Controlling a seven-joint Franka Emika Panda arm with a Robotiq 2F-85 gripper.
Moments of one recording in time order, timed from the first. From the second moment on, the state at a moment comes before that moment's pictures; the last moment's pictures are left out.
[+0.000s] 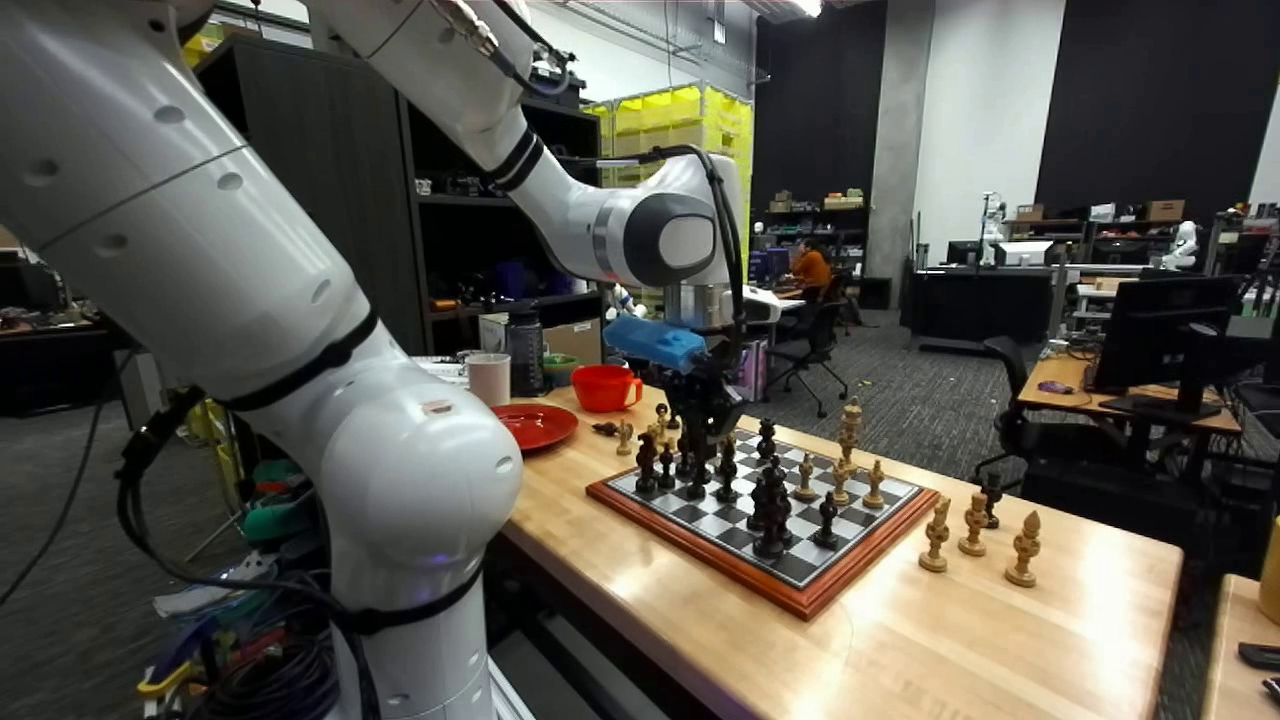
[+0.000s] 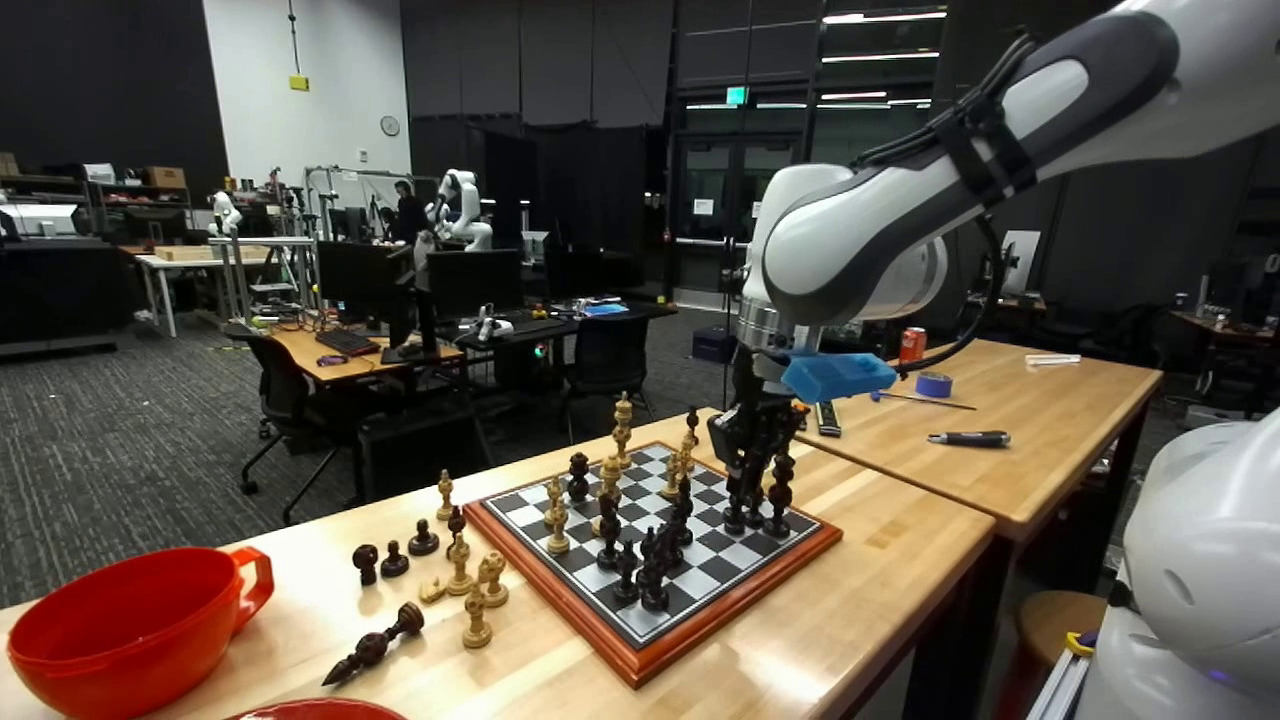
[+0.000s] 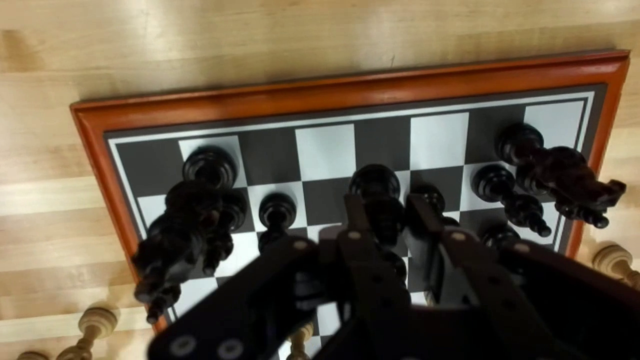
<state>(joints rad) 0.01 -0.57 0.03 -2.78 0.08 2.33 0.07</state>
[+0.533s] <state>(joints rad) 0.00 -0.47 0.11 -2.78 -0.01 2.48 0.15</state>
